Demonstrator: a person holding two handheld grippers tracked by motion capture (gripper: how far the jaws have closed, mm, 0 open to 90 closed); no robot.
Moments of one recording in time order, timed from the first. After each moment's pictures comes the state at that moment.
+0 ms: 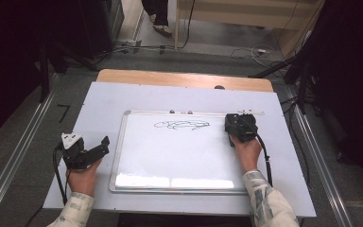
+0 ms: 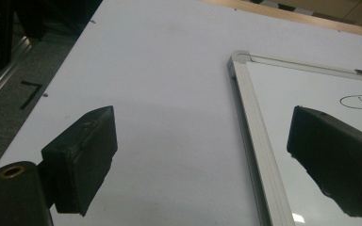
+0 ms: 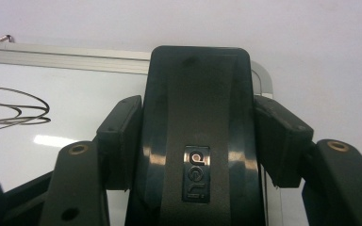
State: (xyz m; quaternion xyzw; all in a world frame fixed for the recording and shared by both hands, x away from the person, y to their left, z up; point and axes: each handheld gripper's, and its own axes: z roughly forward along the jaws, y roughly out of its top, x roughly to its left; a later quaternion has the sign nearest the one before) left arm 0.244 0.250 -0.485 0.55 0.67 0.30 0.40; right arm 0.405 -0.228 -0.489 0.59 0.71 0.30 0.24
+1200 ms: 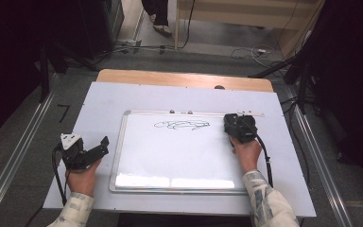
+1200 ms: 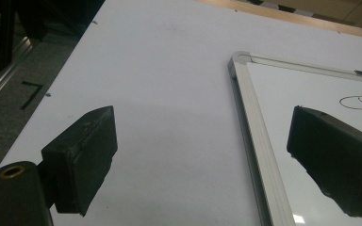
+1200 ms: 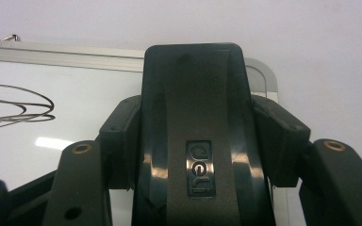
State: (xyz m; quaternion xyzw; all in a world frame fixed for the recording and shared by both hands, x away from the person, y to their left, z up) left arm 0.242 0.251 -0.485 0.54 0.67 0.30 0.40; right arm 0.402 -0.228 -0.492 0.59 0.71 0.31 0.24
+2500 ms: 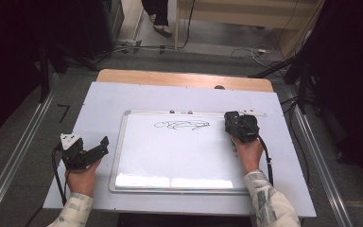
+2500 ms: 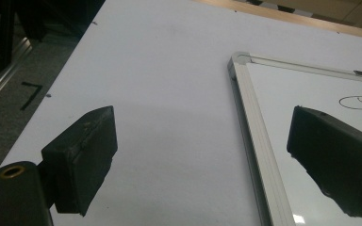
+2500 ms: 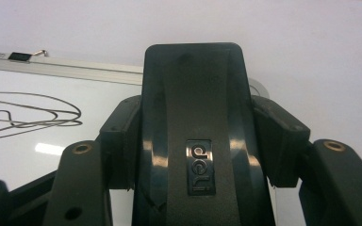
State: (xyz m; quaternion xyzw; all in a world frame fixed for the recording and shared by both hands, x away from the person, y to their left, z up) left arm 0.241 0.252 -0.484 0.54 0.67 0.30 0.40; right arm 0.391 -0.225 -0.474 0.57 0.71 0.32 0.25
